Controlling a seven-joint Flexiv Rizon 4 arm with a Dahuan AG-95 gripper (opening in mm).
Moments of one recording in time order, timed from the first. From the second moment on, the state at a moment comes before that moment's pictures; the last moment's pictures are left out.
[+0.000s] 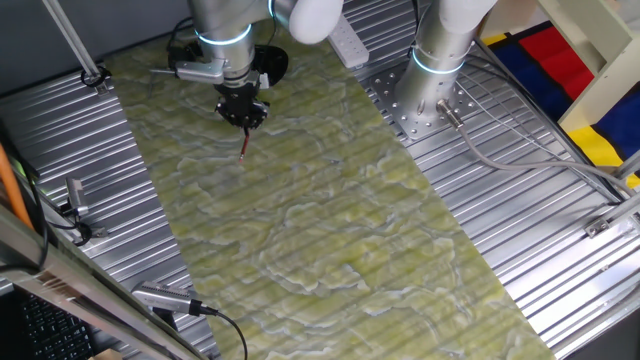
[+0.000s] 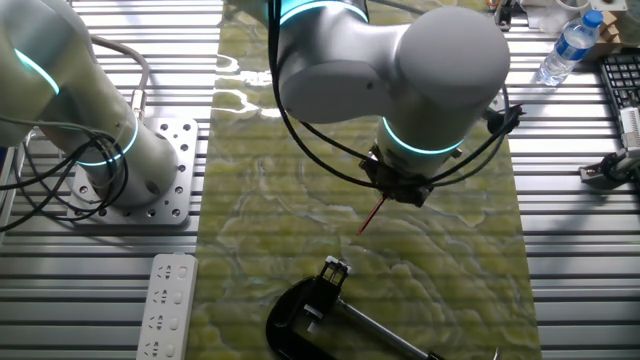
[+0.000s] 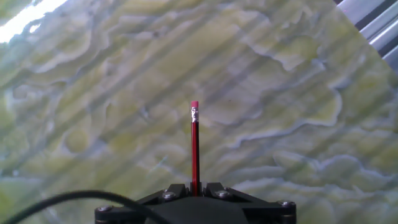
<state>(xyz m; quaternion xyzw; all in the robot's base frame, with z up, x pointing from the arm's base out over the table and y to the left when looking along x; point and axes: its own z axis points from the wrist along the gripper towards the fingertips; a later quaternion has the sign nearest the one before) 0.477 -0.076 0.063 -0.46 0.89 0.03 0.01</state>
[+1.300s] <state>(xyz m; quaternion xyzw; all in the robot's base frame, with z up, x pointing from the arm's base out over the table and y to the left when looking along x) 0.447 -0.110 0.062 -0.48 0.88 0.03 0.00</state>
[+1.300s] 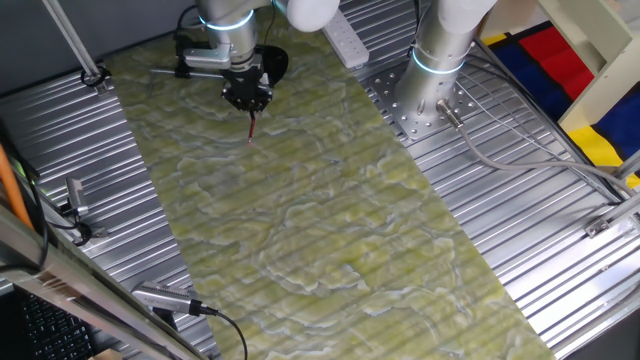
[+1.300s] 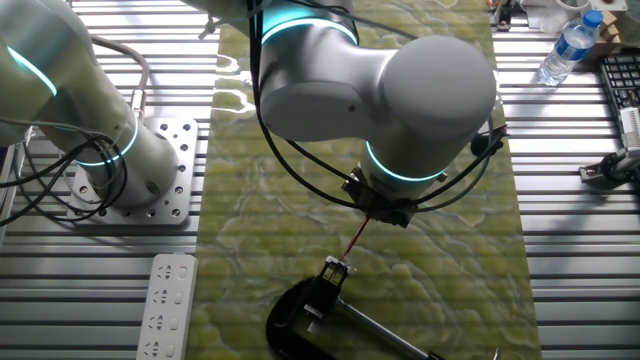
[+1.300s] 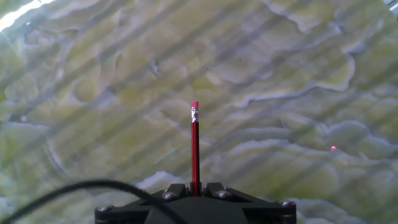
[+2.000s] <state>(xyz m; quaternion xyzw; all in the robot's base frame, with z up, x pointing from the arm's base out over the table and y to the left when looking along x) 0.438 -0.113 0.058 -0.48 0.88 0.03 0.00</state>
